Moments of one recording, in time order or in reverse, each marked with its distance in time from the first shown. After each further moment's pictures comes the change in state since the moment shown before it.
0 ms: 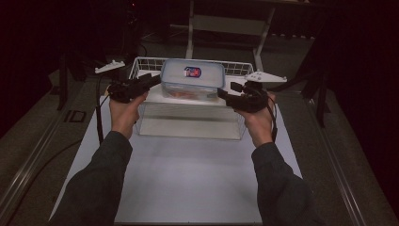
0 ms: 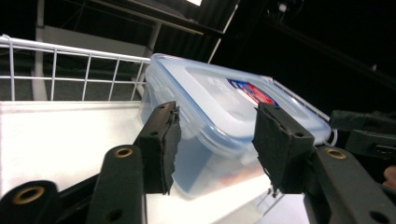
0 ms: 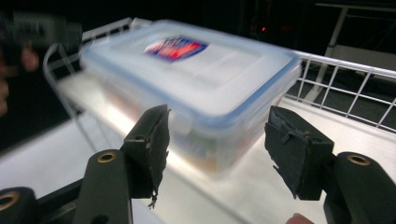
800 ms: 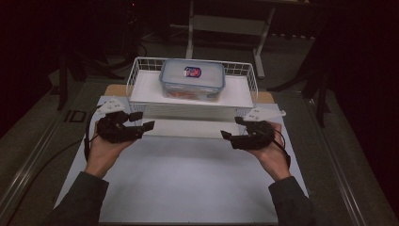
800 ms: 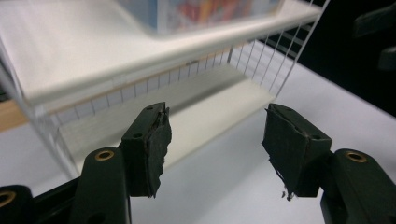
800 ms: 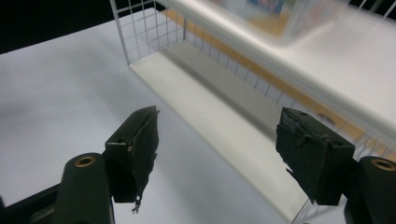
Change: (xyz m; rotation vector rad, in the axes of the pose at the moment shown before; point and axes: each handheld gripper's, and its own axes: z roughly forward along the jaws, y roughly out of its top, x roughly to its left) left arm -0.031 -0.073 -0.062 0.271 0.047 0.265; right arm 0.030 -0.067 -0.046 0.193 0.068 -0.166
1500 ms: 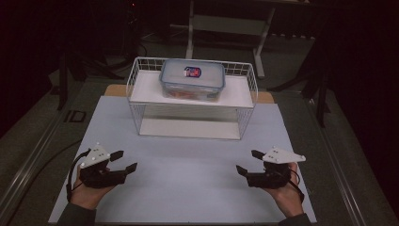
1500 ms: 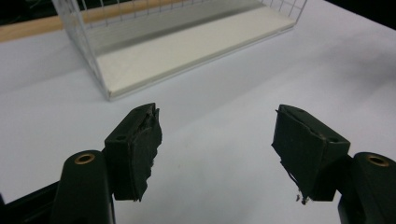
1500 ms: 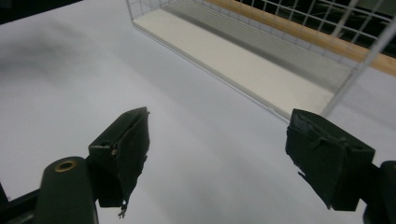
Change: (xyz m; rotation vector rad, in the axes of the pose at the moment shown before) left arm -0.007 -0.111 -0.032 0.063 0.064 0.007; right arm 0.021 -0.103 -0.035 -0.008 -0.020 0.091
